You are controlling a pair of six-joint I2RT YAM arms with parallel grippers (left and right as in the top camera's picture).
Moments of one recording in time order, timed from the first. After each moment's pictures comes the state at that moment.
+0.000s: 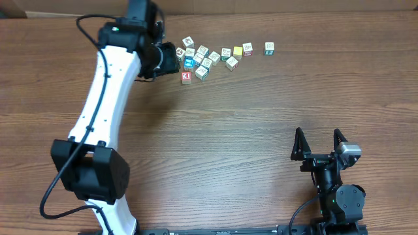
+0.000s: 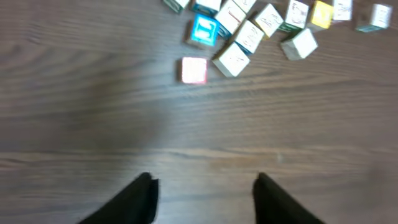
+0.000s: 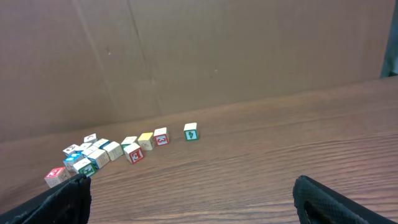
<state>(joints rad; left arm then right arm) -0.22 1.95 1.92 -1.16 0.13 -0.36 0.09 0.01 0.02 -0.02 0.06 0.20</state>
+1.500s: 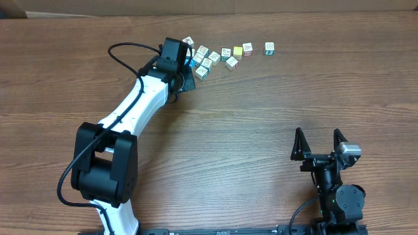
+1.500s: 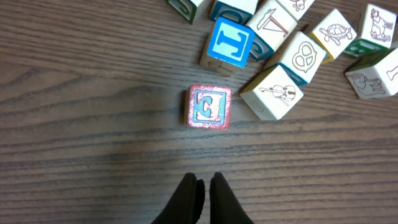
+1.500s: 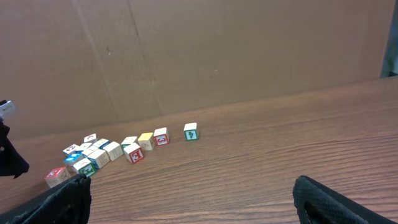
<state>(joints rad) -0.31 1.95 1.43 -0.53 -0.06 -0.49 0.09 0.01 0.02 -0.02 0.06 0.20</state>
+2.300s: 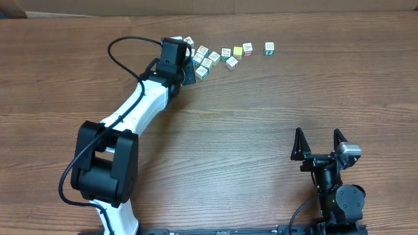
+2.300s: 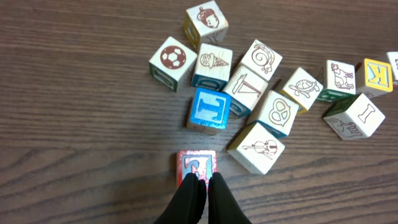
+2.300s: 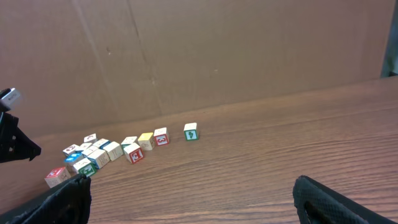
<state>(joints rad) -0.31 1.95 1.36 -0.26 -0.10 -0.36 0.09 0.01 0.02 -0.02 0.06 0.20</state>
